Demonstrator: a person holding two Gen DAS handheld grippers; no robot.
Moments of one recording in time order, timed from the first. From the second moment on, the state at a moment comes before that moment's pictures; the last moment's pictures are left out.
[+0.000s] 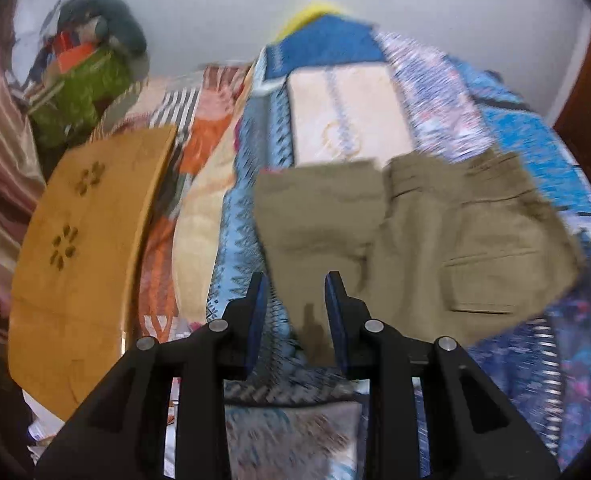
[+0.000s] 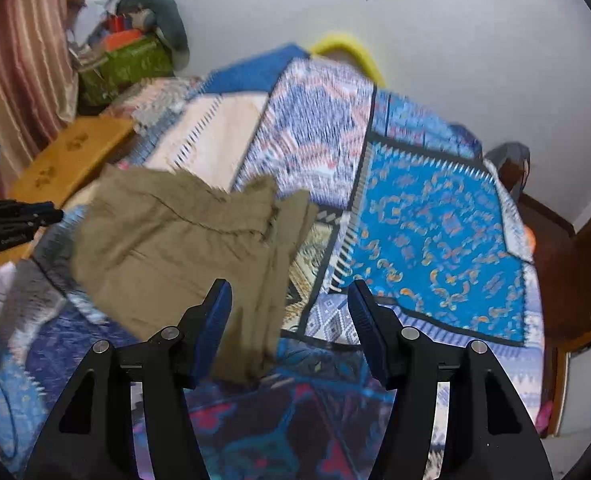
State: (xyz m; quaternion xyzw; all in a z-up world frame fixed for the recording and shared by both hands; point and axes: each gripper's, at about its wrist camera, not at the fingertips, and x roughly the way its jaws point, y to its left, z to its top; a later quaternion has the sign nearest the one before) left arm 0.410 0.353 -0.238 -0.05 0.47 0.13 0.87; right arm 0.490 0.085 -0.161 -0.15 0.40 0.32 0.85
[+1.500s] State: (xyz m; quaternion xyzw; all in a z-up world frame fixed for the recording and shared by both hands) left arm 0.029 0.104 0.005 -0.01 0.09 0.10 0.99; right arm 0.147 -0.046 0.014 0.02 0.07 0.38 0.92
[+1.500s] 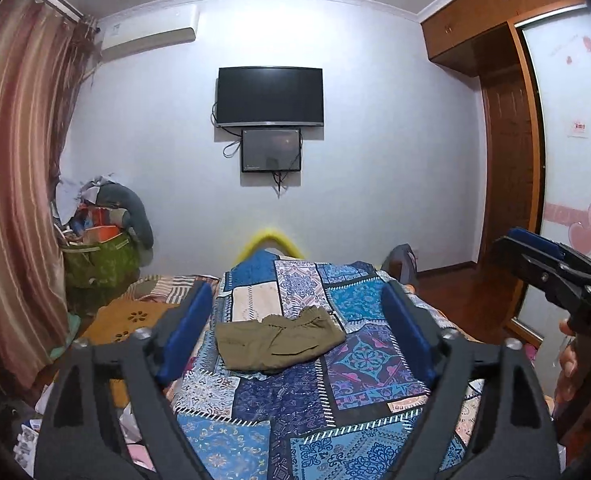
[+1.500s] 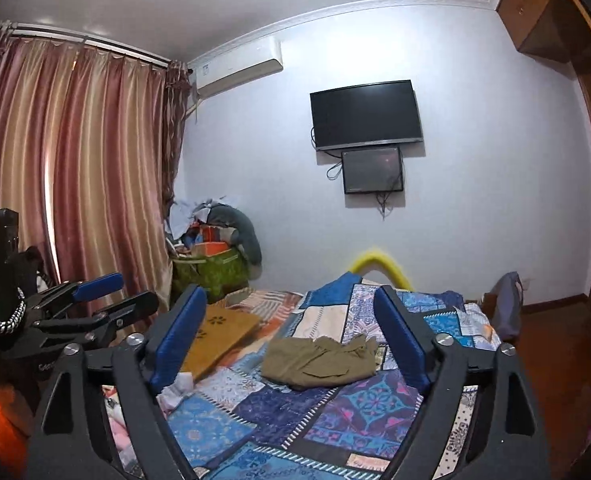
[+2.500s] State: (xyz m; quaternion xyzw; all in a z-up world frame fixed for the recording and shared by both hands) left arm 0.028 0.109 -0.007 -0.02 0.10 0.10 0.99; right arm 0.135 -0.052 0.004 0.01 0.09 0.35 0.93
